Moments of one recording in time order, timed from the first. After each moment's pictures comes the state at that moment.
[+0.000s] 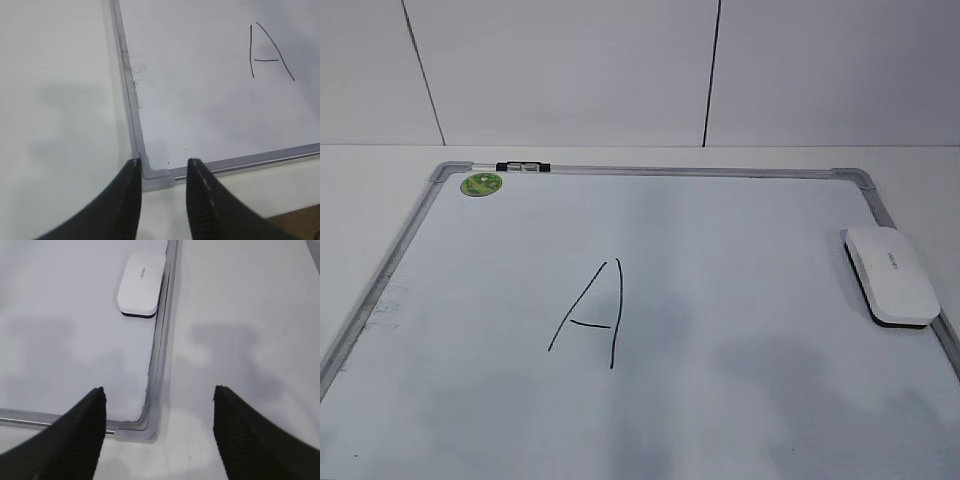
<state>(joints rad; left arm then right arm) -0.09 0.12 -0.50 -0.18 1.10 0.10 0.24 0.04 -0.50 -0.20 1.15 0.10</state>
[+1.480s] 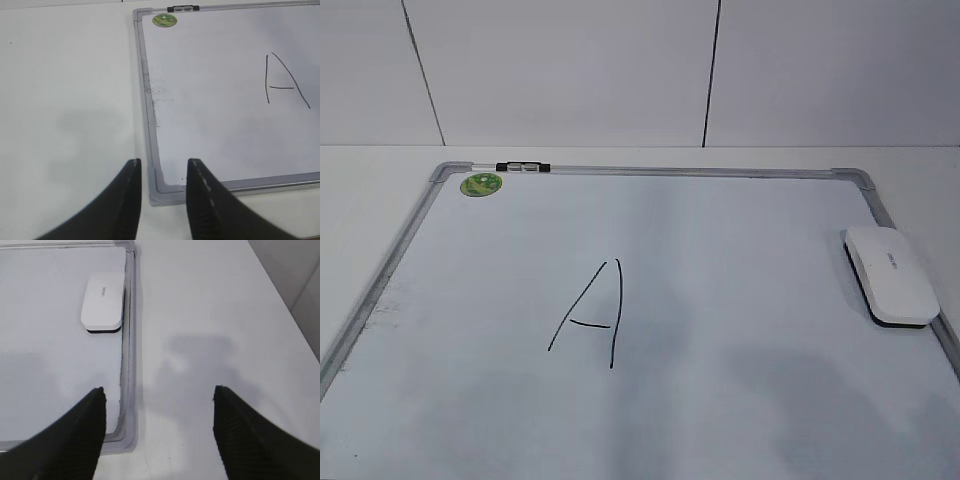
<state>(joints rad) -0.01 0.01 -0.50 -0.17 1.11 0.10 0.07 -0.02 -0.50 -0.20 1.15 0.10</state>
